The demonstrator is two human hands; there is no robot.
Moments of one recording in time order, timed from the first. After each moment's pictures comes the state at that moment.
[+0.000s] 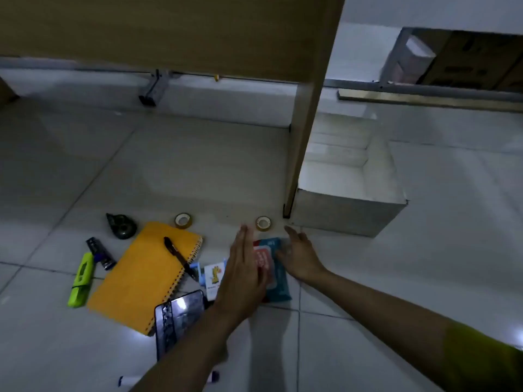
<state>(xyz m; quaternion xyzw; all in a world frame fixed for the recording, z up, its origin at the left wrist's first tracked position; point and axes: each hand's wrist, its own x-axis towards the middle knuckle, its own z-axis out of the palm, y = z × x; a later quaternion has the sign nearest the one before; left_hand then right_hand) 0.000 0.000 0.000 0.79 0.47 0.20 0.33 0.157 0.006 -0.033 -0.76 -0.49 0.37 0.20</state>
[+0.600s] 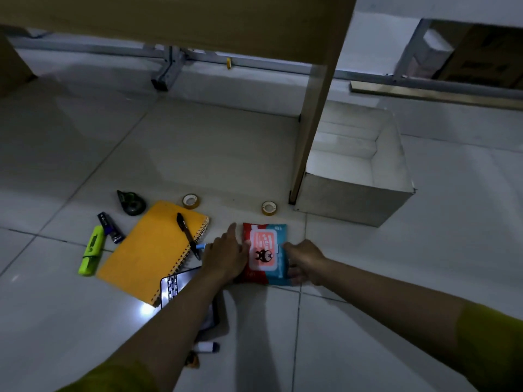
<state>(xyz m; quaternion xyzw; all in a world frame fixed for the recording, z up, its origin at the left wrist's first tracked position) -0.026 0.032 -0.028 0.74 0.60 -0.01 0.30 0.142 -0.017 -0.018 -0.76 -0.19 0.57 0.24</state>
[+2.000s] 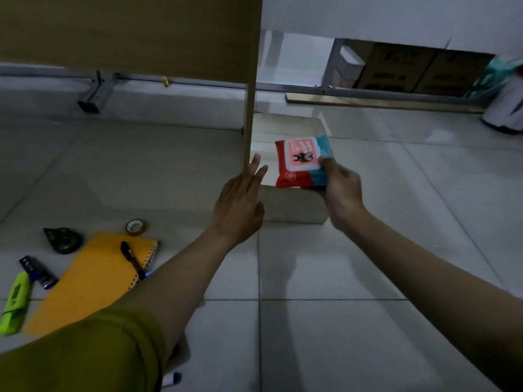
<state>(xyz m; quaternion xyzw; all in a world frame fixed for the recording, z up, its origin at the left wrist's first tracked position) 0.087 0.054 0.058 0.91 0.32 0.23 0.12 0.237 -0.032 0.128 -0.64 -0.17 0.33 0.67</state>
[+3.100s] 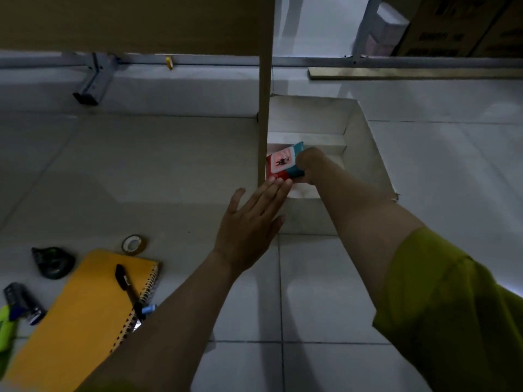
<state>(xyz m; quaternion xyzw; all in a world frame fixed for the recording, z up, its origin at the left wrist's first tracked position) 0.102 0.105 -0.009 0.94 0.28 0.19 -0.07 0.286 0.158 0.044 -0.79 -0.17 0.45 0.37</state>
